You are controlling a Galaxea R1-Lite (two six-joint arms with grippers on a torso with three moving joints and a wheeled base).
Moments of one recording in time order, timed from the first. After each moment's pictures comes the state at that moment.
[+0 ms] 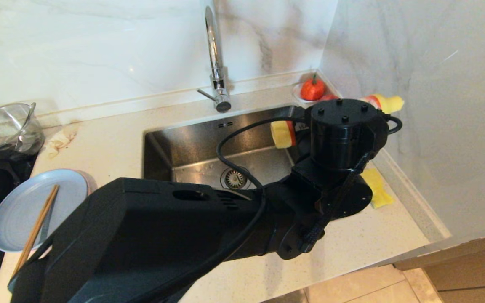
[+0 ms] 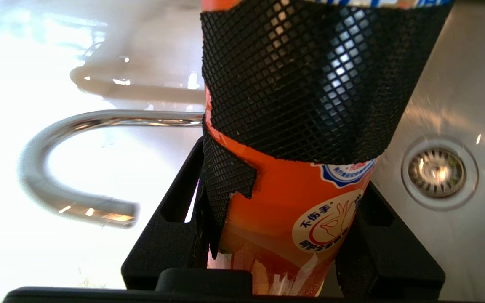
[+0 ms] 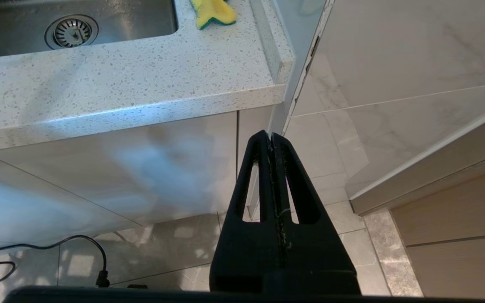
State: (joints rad) left arm -1.04 2.33 -1.88 -0.71 1.05 1.48; right arm 0.00 0.00 0.00 0.00 0.01 0.00
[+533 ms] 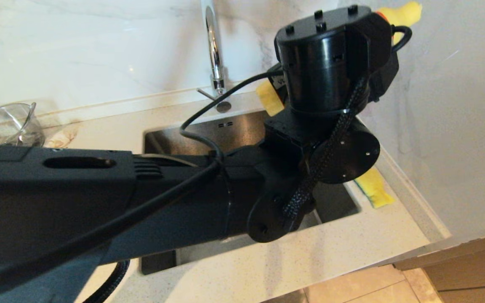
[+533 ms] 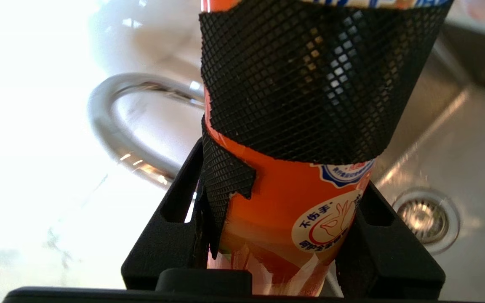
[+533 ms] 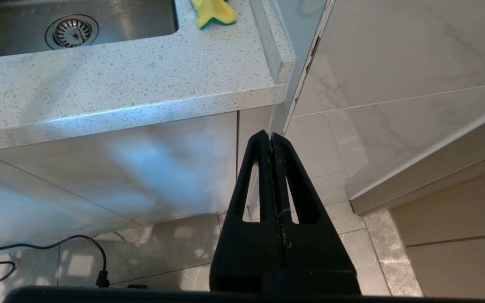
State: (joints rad) left arm -1.06 2.17 -1.88 -0.70 1.04 1.30; right arm 0.00 0.00 0.00 0.00 0.01 -0.01
